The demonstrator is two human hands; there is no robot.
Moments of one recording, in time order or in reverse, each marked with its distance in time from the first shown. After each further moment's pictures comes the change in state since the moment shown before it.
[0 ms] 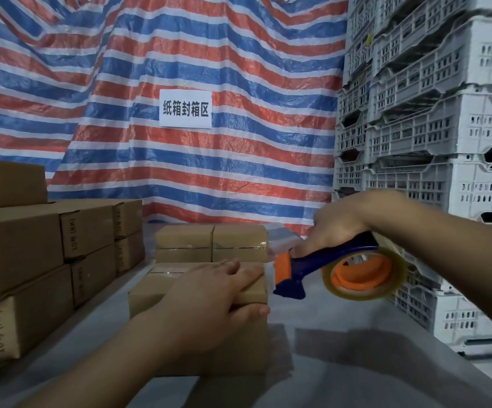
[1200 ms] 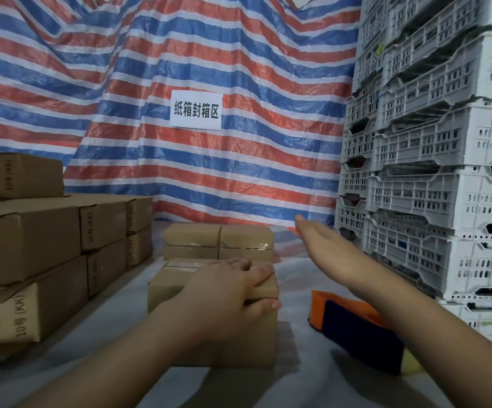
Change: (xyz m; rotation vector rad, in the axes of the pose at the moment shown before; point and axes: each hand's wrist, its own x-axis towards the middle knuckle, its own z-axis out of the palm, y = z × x) left_hand 0.004 -0.002 0.007 0.023 0.041 0.008; right_hand -0.012 -0.042 0.074 0.875 0.593 -0.063
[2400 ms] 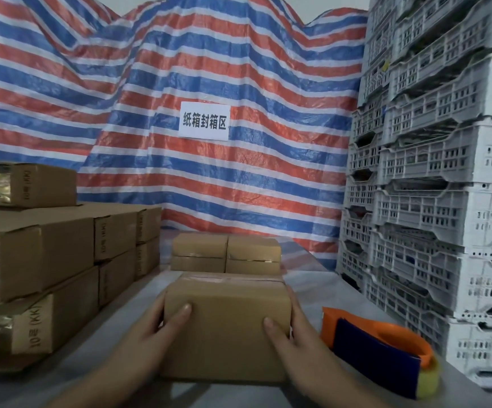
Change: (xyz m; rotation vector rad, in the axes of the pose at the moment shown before) left_hand -0.080 -0.072 0.035 -1.263 0.313 -0.493; right_hand -0.051 0.020 0.091 0.442 -0.242 -0.042
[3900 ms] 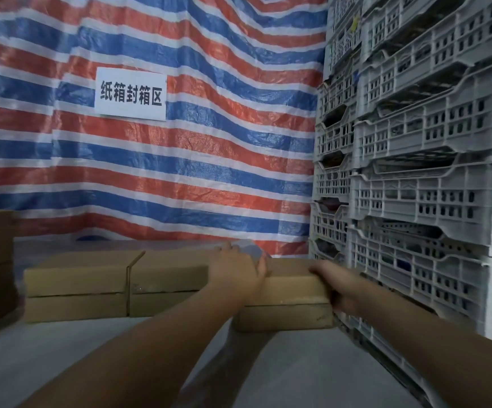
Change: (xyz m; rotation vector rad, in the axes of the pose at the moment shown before) left_hand 0.362 -0.040 0.282 1.351 -0.070 0.317; right_hand 0.280 0.177 -0.259 0.192 0.360 0.485
